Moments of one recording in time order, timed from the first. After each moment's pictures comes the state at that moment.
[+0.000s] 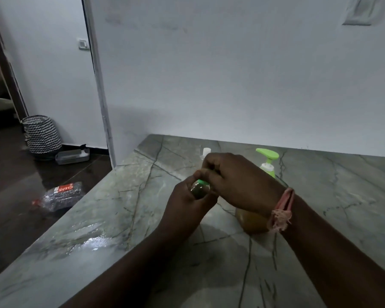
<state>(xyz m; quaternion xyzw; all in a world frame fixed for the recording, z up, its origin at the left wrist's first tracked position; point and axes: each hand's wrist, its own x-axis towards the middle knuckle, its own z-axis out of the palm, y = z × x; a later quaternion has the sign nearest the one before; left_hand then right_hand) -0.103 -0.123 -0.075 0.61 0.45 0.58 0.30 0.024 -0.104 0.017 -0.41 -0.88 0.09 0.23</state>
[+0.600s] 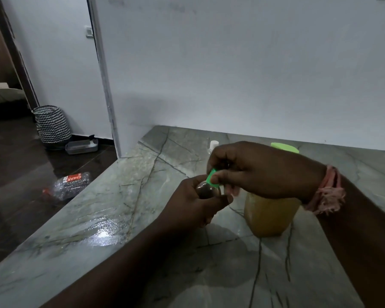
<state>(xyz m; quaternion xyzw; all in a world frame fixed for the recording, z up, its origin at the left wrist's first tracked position) -0.112 -0.111 -0.077 0.63 0.45 0.51 0.37 0.044 -0.077 0.035 -0.31 -0.93 0.15 0.11</state>
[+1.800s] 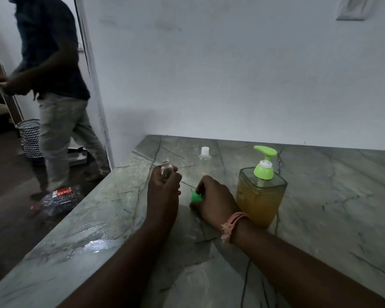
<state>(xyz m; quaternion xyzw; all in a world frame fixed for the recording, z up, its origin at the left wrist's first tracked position) -0.134 -0.095 -0.086 0.43 0.48 0.70 0.30 -0.009 -0.076 -0.075 -0.55 -0.77 0.17 0.27</state>
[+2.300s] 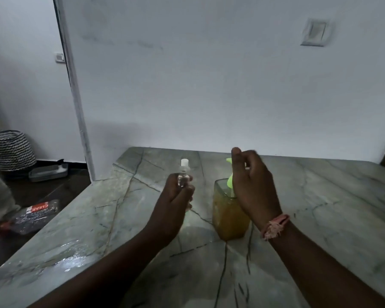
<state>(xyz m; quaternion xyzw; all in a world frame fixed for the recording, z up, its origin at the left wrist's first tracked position) -0.089 -0.107 -0.069 0.60 0.44 0.58 0.33 0.082 -0.087 -0.010 -0.53 -0.63 0.12 0.56</state>
